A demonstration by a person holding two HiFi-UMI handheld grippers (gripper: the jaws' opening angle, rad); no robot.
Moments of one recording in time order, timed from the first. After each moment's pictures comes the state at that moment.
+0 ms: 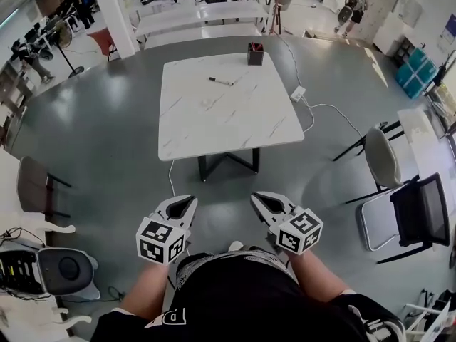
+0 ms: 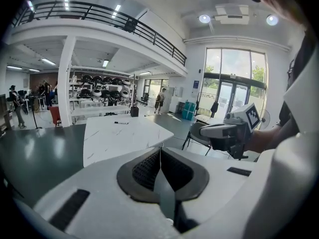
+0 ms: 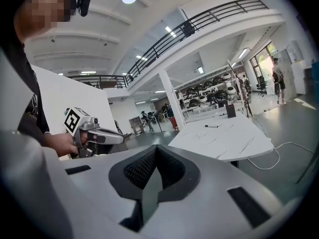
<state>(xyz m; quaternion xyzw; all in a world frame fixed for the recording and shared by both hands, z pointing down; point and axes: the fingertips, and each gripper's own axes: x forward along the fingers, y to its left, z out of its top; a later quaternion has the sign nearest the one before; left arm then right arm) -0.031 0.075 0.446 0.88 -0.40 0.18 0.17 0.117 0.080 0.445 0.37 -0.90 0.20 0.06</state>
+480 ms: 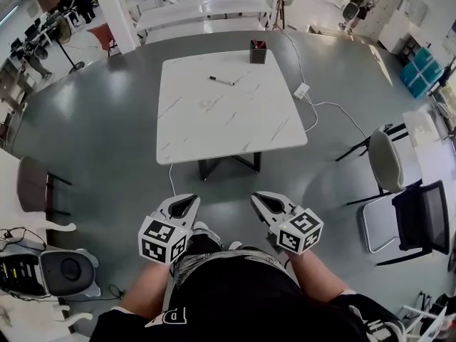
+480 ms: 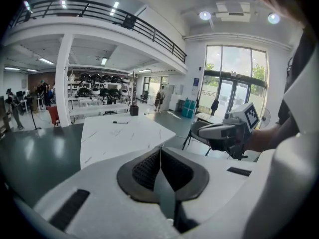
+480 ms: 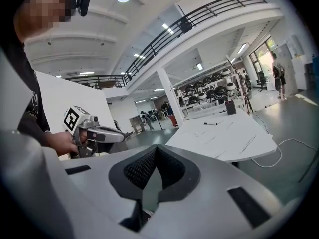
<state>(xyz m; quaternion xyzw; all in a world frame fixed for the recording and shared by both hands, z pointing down) -0.011 0.035 0.451 0.88 -0.40 0.19 0.17 0.131 0.040 0.457 0.36 -0.90 0.22 0.06</state>
